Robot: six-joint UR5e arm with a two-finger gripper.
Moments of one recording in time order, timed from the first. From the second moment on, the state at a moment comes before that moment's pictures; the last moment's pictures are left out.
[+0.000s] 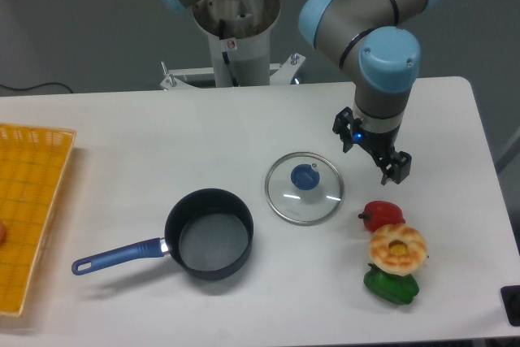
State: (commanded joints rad) arm 2.68 -1.89 -1.57 -1.18 1.60 1.46
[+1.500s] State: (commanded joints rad) arm 2.76 -2.08 -1.39 -1.08 1.50 1.13
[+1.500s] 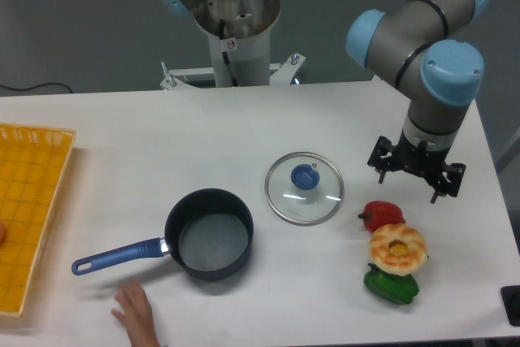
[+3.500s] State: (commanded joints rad) arm 2.72 -2.22 -1.38 -0.92 1.50 1.09
